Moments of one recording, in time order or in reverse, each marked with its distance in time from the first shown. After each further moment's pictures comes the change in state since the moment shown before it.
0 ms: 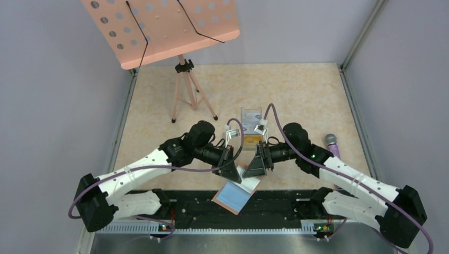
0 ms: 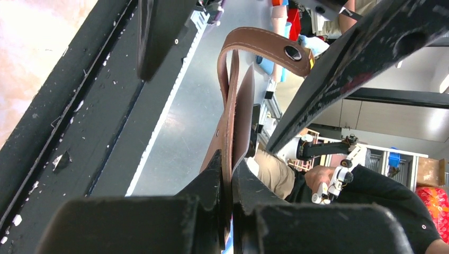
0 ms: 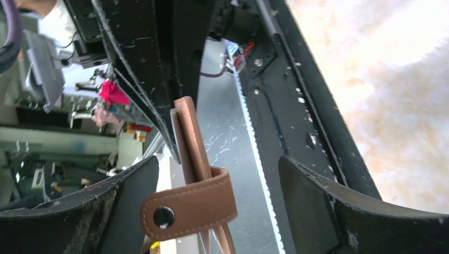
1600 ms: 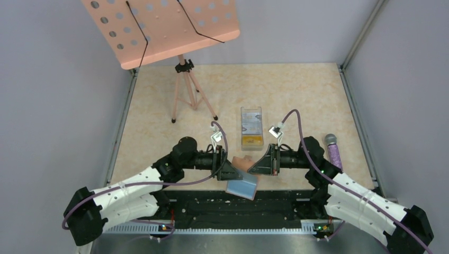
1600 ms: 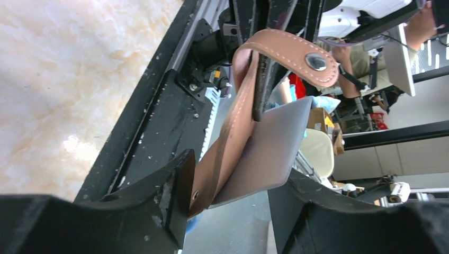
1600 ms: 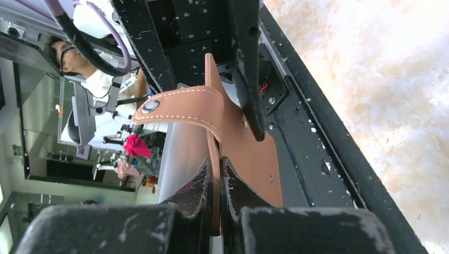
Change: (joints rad) left arm -0.003 -0.205 -0.349 0.572 -0.191 -0.057; right arm -0.014 -0.225 -0.232 0.335 0.102 0.296
